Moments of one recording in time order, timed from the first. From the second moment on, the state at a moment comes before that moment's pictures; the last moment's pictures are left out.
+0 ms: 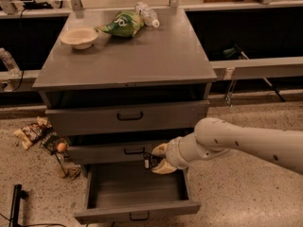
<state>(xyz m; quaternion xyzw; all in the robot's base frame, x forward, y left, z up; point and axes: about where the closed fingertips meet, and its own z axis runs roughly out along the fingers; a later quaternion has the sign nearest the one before) 0.501 -0.024 0.576 -0.68 0.65 0.17 0.30</state>
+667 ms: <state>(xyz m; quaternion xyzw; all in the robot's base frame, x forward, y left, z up) 0.550 -0.030 0.422 -0.68 0.66 0.17 0.27</state>
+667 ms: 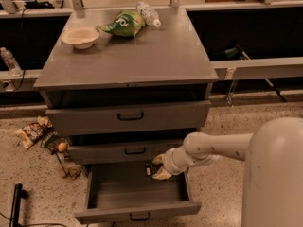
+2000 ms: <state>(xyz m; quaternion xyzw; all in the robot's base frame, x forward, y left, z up) 0.571 -0.048 0.229 -0.67 0.67 0.16 0.27</state>
